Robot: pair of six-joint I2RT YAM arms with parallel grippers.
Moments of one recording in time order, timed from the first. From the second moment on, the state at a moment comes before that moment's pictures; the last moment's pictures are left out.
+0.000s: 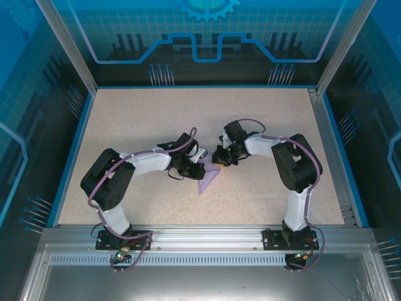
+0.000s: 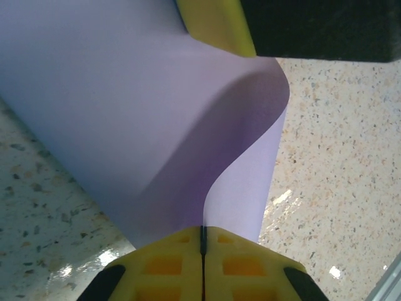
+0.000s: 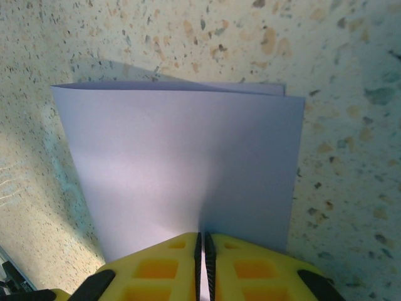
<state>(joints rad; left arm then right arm) -0.59 1.75 0.98 -0.38 0.44 -0.32 0.47 1.95 1.14 -0.38 -0.50 0.60</state>
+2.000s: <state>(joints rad) -0.58 1.83 1.02 -0.42 0.38 -0.32 0.48 1.95 1.15 -0.39 -0.48 0.59</state>
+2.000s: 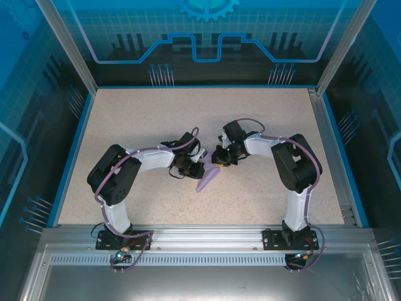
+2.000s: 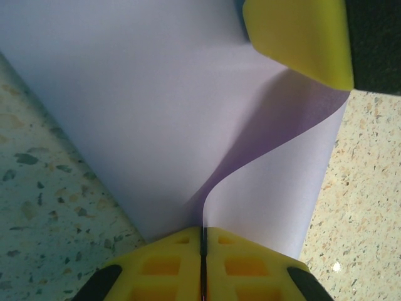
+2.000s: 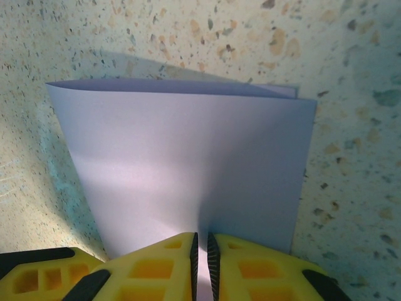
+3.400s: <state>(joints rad) -0.58 1.82 1.01 -0.39 0.39 -0.33 0.83 1.63 0.59 0.30 -0.37 1.07</state>
